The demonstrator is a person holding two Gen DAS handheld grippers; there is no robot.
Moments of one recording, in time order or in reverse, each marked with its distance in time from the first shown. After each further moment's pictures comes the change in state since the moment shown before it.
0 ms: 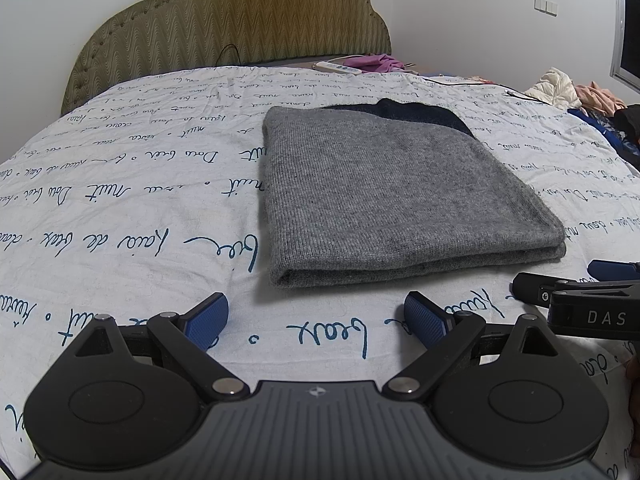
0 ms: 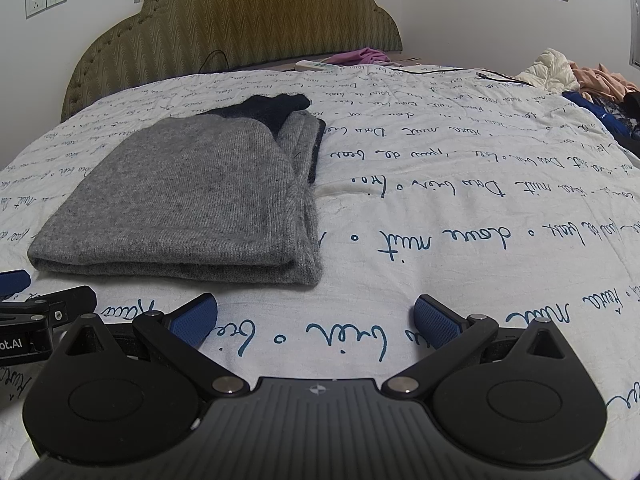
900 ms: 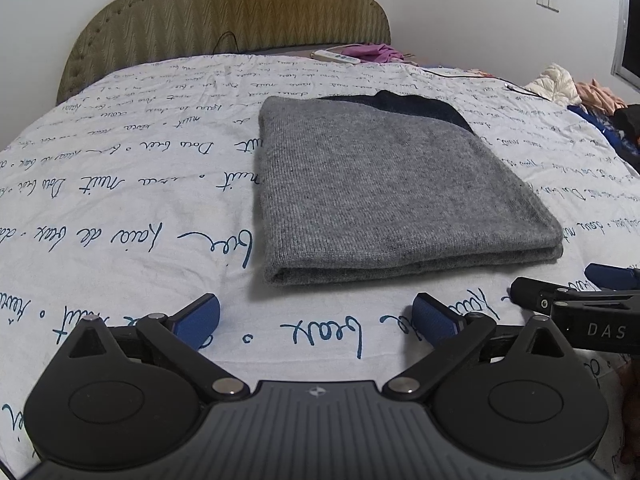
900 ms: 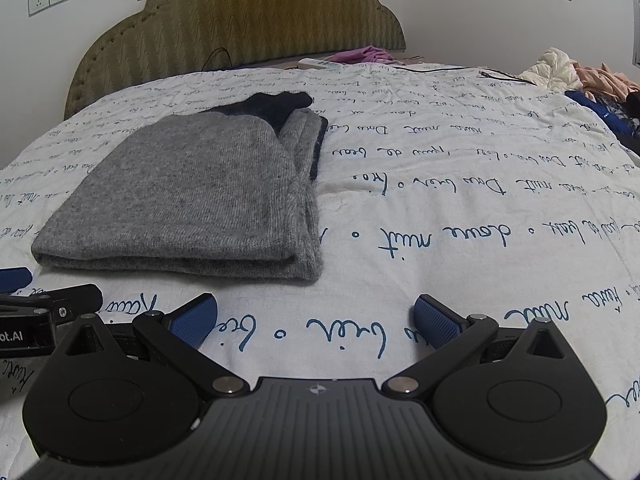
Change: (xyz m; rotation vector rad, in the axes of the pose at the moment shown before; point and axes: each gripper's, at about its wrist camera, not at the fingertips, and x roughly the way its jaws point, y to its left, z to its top) left arm 0.003 0.005 0.006 -0.007 0.045 -0.030; right arm -0.003 0.003 -0.002 0.004 0.005 0.006
